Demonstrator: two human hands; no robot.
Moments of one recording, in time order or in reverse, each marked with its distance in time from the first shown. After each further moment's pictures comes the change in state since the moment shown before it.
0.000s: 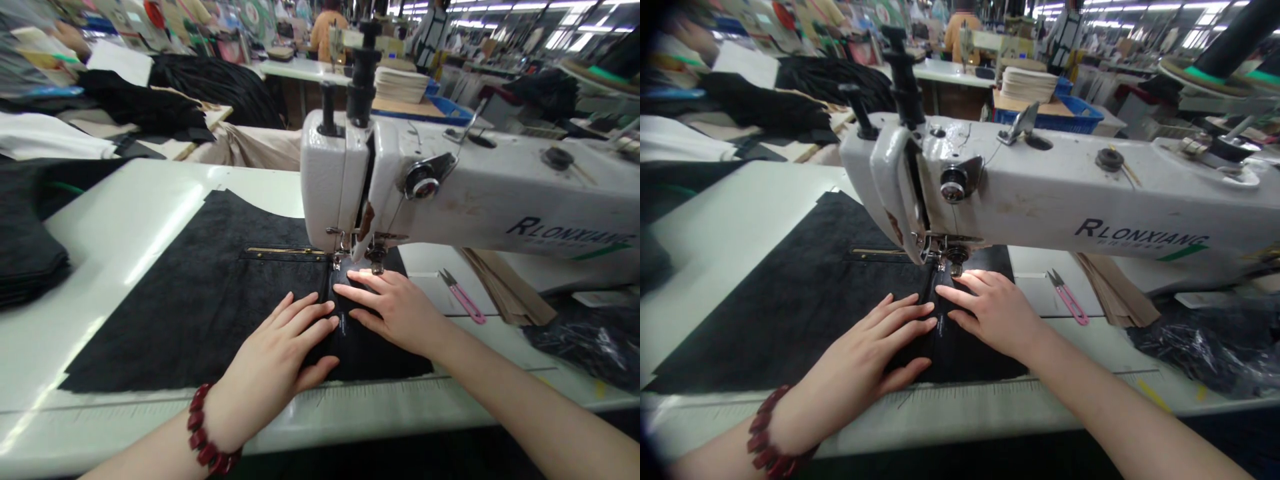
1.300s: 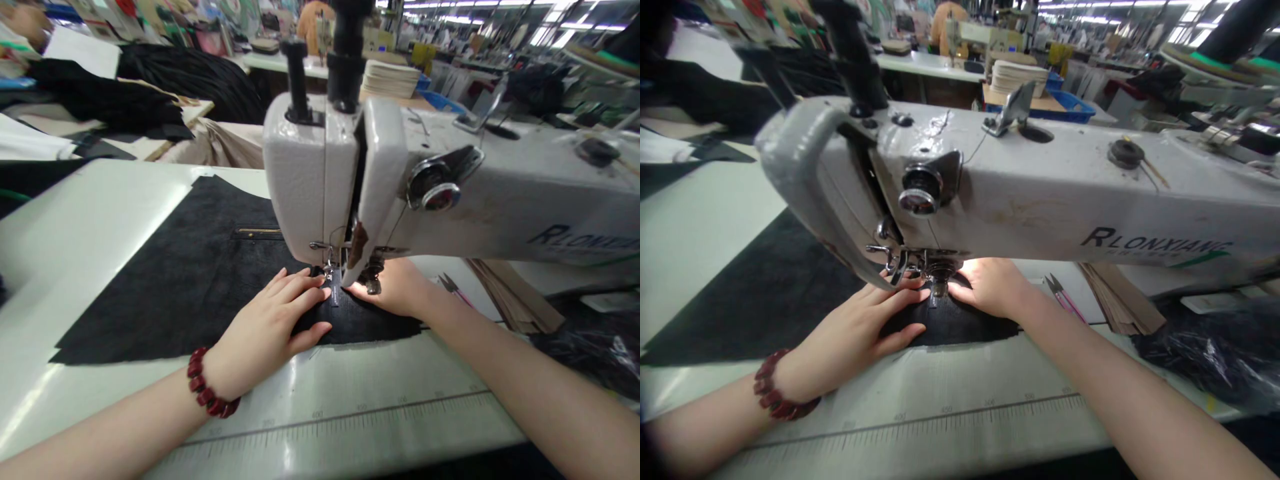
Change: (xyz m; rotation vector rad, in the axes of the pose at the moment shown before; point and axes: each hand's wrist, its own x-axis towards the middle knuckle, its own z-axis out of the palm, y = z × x) left_hand 0.043 -0.046 0.008 -0.078 0.045 0.010; right_hand 0.046 0.051 0.009 -0.026 -0.034 0.078
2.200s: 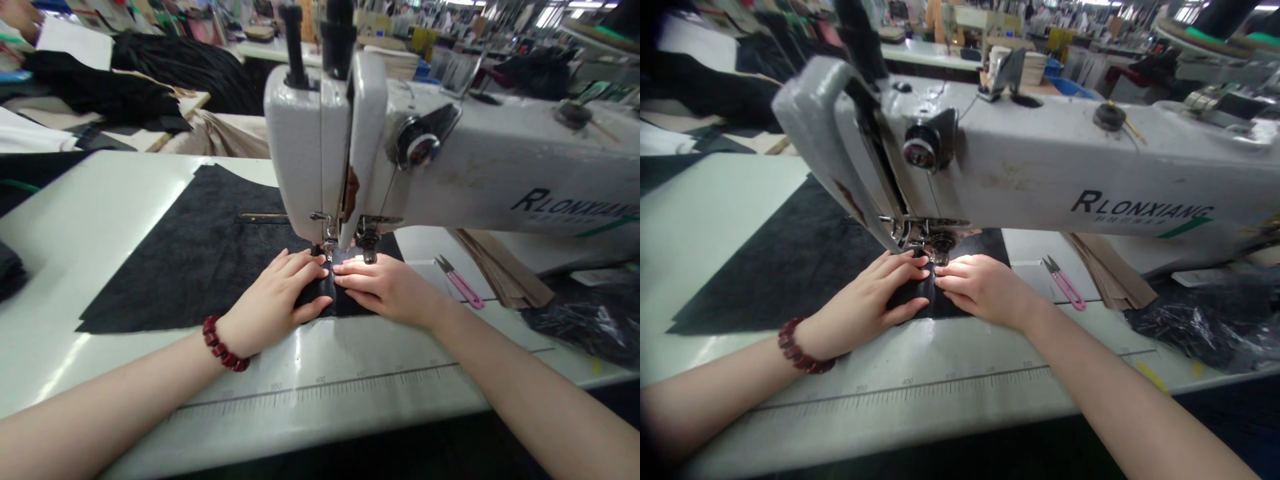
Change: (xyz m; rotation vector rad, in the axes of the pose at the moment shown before) left_hand 0.004 -0.002 0.000 -0.093 -0.054 -0.022; right_hand -0.033 -0.027 -0.006 0.190 0.078 -0.296
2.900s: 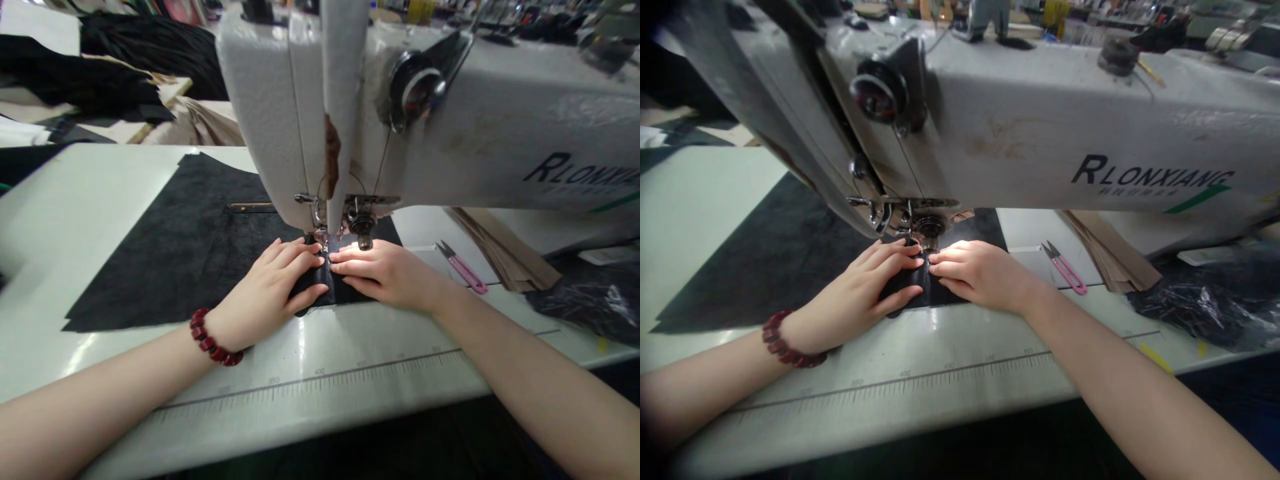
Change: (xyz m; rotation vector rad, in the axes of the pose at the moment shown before) left_hand 0.001 -0.004 0.000 0.008 -0.002 0.027; right_hand 0.001 0.003 0.000 0.053 0.028 0.002
